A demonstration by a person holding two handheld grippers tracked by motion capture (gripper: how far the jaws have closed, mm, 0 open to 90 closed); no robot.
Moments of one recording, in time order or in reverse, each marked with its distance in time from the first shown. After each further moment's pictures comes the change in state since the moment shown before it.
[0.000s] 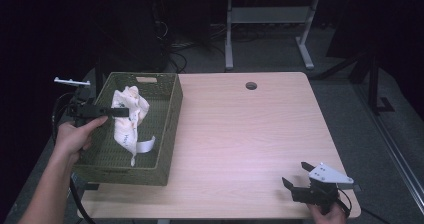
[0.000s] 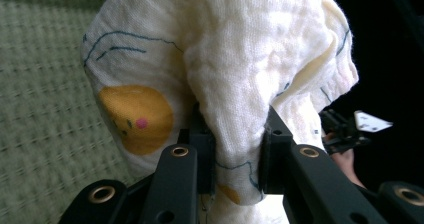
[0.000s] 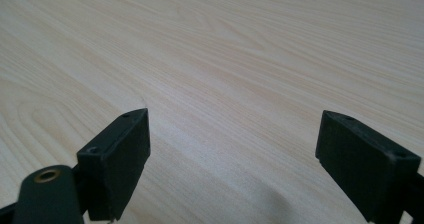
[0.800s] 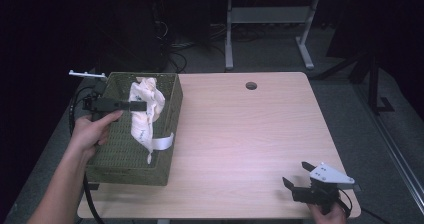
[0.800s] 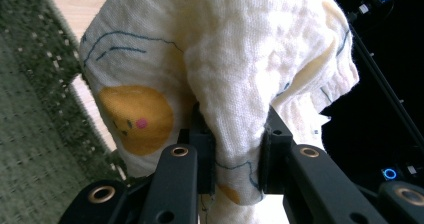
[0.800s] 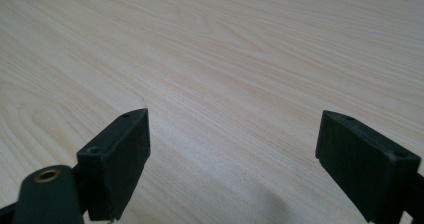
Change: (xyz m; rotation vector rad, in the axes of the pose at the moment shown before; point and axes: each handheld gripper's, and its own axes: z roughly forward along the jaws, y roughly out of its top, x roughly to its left) left arm -0.039 0.014 0.033 0.013 -0.185 0.055; right arm -0.001 0.000 -0.001 -0.008 0.000 0.002
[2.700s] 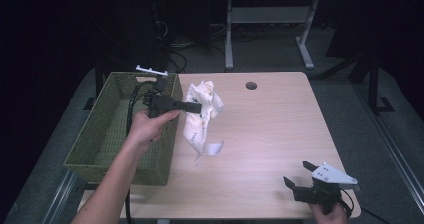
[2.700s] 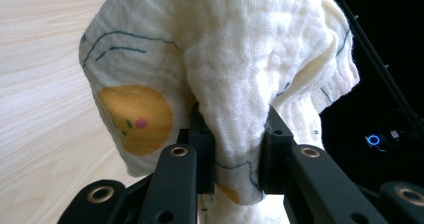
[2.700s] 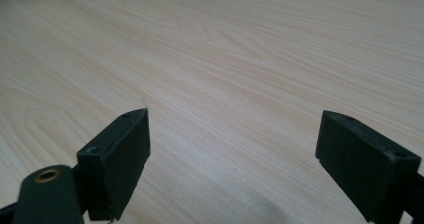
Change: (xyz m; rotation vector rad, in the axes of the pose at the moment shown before) left arm -0.044 0.016 0.129 0.124 -0.098 0.070; right arm -0.001 0.001 -0.004 -0.020 0.004 0.008
